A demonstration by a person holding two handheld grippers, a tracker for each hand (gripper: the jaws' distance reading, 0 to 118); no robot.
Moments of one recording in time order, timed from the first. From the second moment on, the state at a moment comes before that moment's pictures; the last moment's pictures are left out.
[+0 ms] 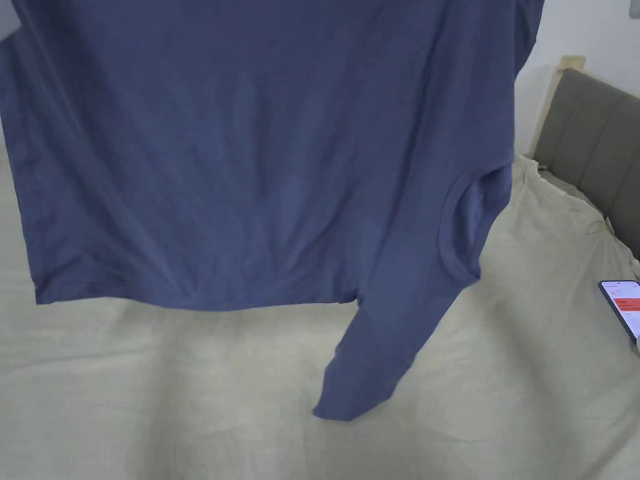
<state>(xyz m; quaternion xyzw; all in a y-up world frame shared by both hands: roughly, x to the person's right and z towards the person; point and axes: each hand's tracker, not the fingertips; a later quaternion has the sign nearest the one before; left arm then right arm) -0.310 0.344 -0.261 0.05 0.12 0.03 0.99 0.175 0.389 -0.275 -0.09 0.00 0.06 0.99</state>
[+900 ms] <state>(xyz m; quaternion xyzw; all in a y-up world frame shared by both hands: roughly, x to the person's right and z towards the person) -0.244 0.342 -0.558 0.07 0.16 -0.04 0.98 0.165 0.434 -0.531 0.02 -0.17 0.06 0.98</state>
